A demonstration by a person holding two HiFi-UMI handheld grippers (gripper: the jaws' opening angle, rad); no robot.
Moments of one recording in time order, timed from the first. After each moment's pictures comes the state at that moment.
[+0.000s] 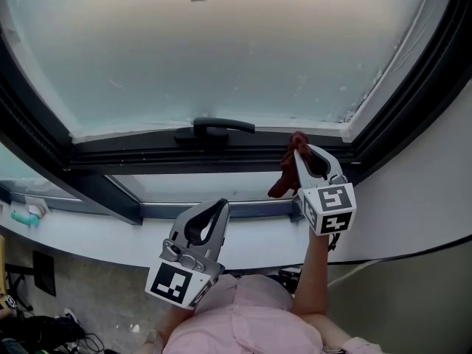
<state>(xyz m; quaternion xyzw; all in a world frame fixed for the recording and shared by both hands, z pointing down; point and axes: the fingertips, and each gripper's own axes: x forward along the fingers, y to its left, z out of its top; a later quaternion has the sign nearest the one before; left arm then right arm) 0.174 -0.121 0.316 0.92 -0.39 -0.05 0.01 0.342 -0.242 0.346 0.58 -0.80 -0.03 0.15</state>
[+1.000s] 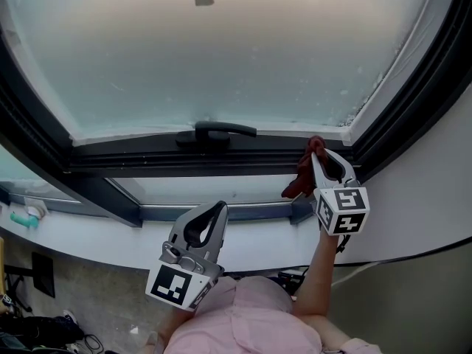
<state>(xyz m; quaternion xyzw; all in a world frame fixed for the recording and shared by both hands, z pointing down) 0.168 -0.124 0.316 0.92 -0.39 -0.05 0.01 0.386 -0.241 0.346 0.62 -0.77 -0.01 0.14</state>
